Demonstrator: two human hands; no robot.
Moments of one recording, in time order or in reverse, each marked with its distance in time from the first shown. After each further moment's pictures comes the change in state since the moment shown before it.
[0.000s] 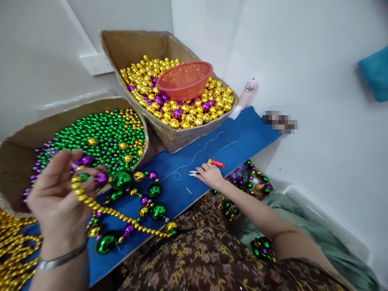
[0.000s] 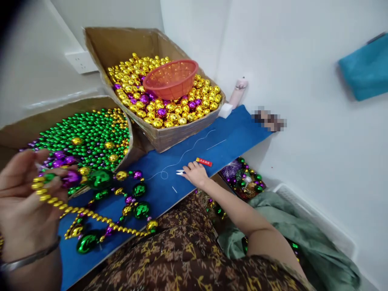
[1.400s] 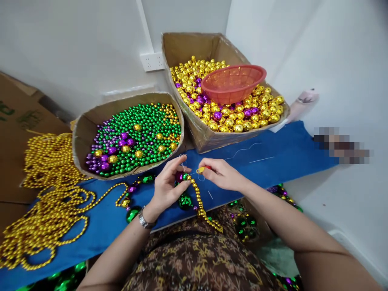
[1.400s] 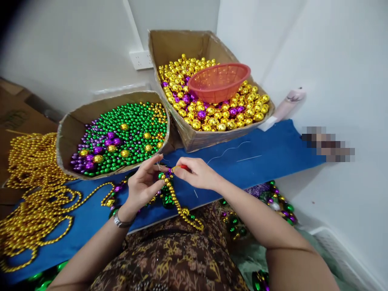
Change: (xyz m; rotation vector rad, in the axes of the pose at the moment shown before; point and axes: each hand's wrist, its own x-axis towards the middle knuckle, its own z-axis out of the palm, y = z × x) left_hand -0.057 -0.058 0.049 0.035 -0.405 0.156; right_hand 0.028 -0.067 -0.126 0.892 -0.044 -0.502
